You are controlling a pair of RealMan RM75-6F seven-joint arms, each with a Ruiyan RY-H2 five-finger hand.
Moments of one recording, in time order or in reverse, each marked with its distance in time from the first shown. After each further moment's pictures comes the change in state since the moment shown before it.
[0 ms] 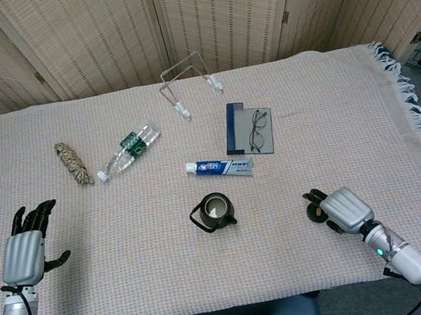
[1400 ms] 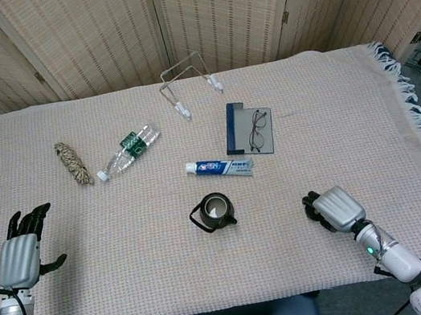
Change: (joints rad) left arm 0.038 0.004 -0.025 0.020 0.004 -0.034 -0.023; right arm 0.048 -0.053 -0.024 0.023 0.059 0.040 -0.041
